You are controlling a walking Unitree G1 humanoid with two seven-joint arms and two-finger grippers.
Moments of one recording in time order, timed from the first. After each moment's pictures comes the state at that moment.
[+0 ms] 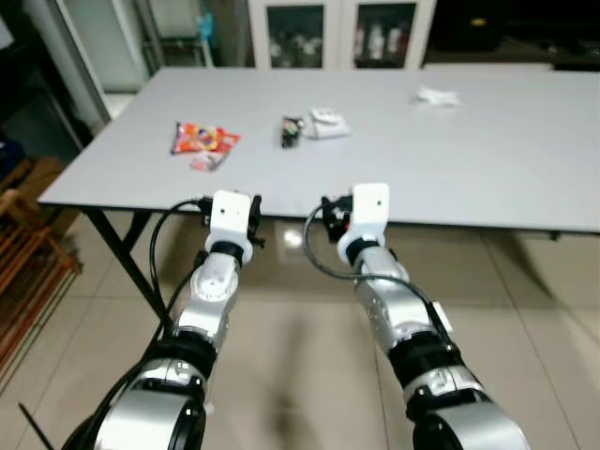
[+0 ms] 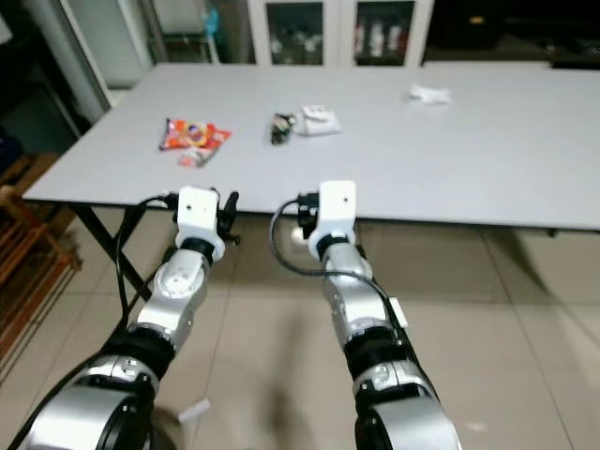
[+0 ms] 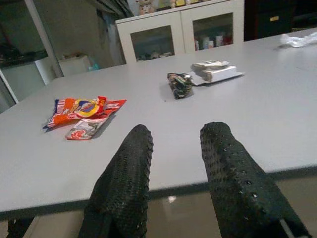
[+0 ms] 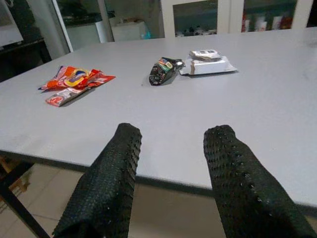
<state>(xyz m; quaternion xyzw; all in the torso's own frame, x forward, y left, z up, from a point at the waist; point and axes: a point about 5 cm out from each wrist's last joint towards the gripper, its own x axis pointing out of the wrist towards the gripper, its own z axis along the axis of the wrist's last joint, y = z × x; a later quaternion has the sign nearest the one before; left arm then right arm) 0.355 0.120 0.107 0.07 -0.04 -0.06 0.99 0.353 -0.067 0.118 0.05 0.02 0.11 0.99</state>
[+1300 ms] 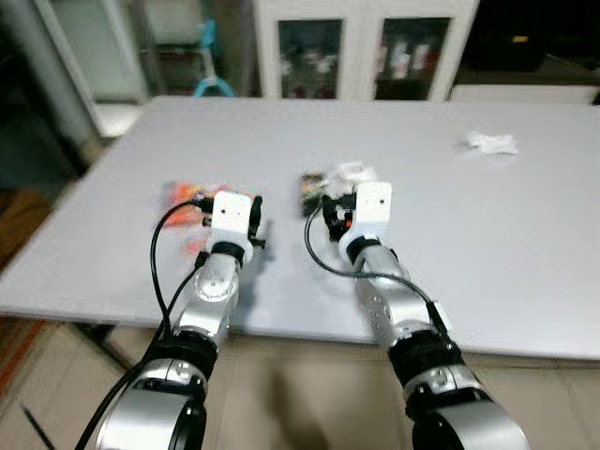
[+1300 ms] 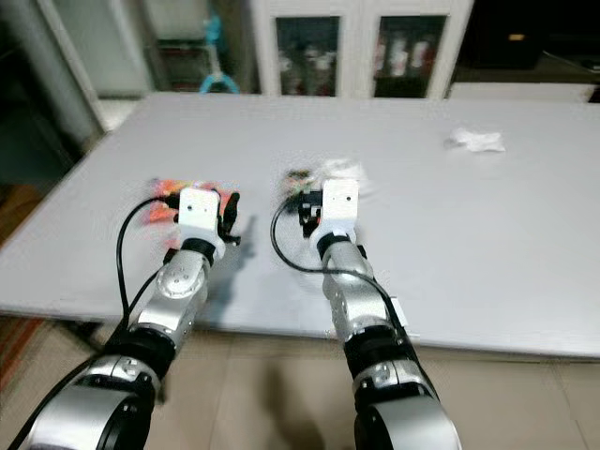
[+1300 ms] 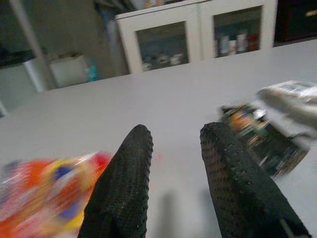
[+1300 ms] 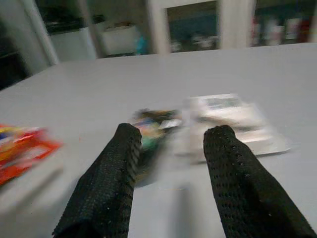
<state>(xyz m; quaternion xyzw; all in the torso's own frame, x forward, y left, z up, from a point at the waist) 0.355 0.117 0.106 0.07 -0.03 -0.06 1.00 0.355 -0.071 0.119 0.07 0.03 0.10 0.99</state>
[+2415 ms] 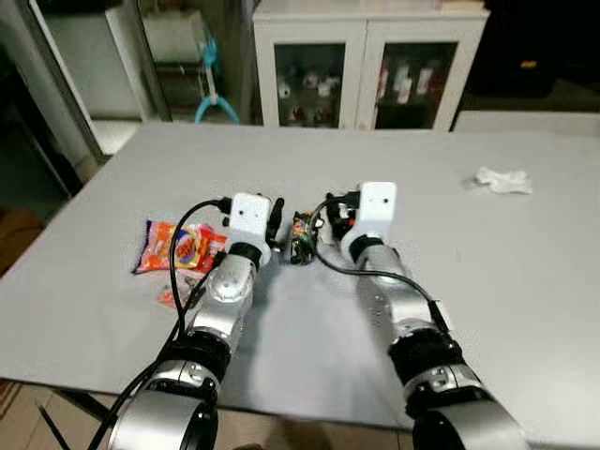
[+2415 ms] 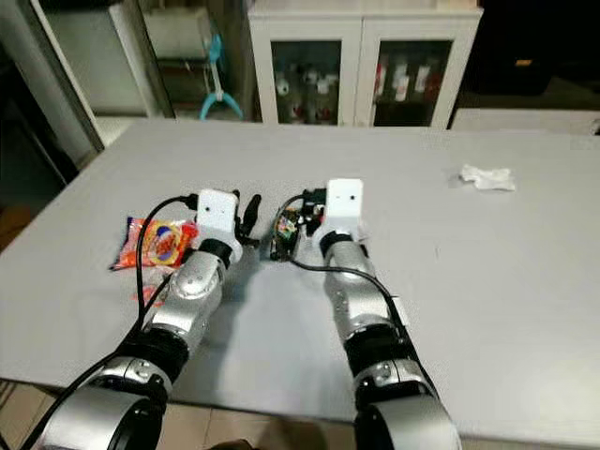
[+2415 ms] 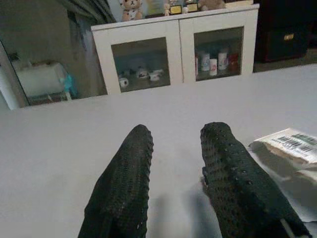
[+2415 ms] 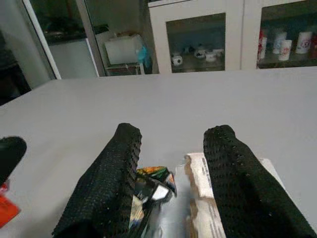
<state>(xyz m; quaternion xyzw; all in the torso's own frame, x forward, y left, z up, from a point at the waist) 0.355 0.105 0.108 0.03 -0.03 -0.10 0.99 0.355 -0.070 0.120 0.08 0.02 0.10 0.99</state>
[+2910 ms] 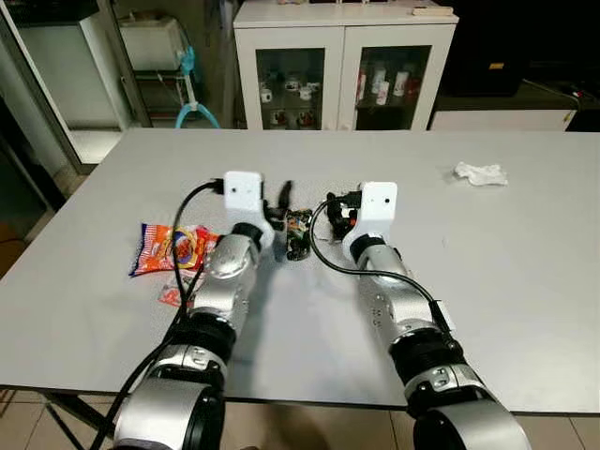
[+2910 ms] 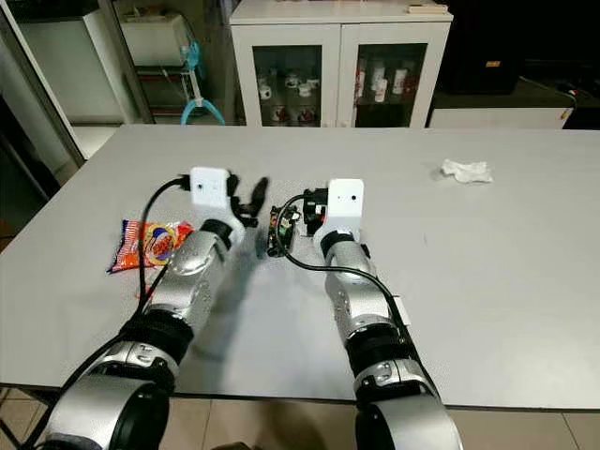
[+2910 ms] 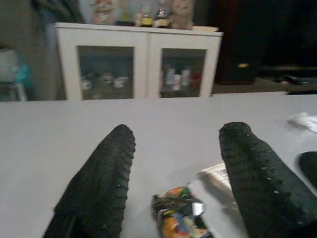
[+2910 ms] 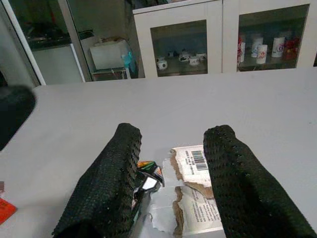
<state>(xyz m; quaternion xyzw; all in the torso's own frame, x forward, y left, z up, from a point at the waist) 0.368 0.096 0.134 -0.05 -0.03 -0.14 0.99 0.355 -0.071 0.120 0.07 0.02 0.10 0.99</state>
